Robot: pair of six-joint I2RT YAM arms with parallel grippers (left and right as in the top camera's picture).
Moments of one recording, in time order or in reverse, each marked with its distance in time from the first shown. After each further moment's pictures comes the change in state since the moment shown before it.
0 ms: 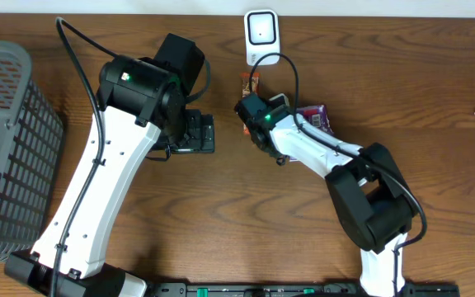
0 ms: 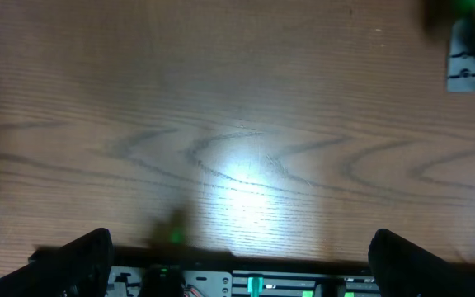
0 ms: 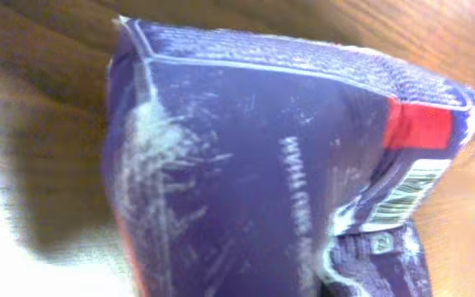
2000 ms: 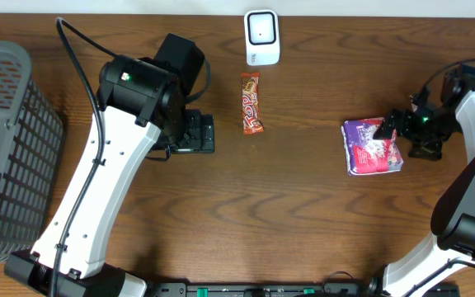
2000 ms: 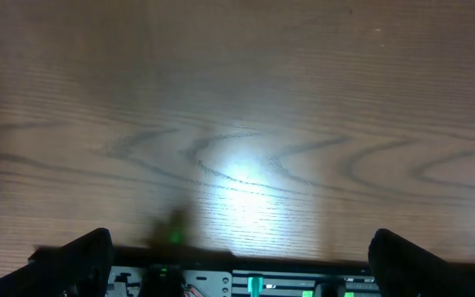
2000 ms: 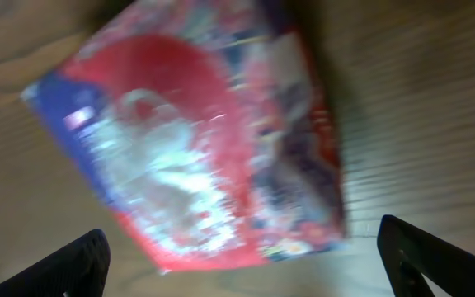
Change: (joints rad) left arm 0.000 0.000 0.000 0.000 0.000 0.000; right arm -0.951 -0.145 0.061 -0.349 -0.843 -0.288
